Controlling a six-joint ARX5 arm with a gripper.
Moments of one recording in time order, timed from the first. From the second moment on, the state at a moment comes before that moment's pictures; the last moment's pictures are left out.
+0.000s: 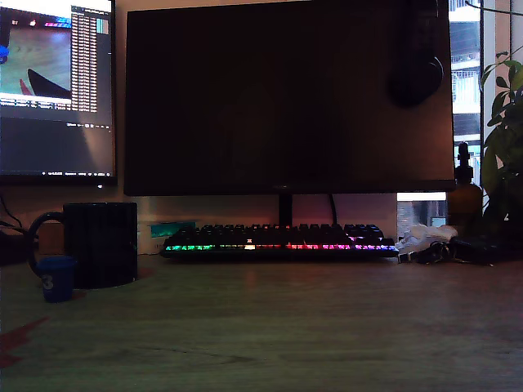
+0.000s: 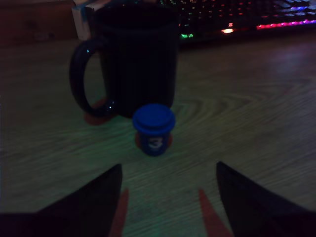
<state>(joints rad) -0.19 1.11 0.01 0.74 0.17 -0.02</state>
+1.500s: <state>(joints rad) -0.18 1.82 0.33 1.08 0.20 -0.02</state>
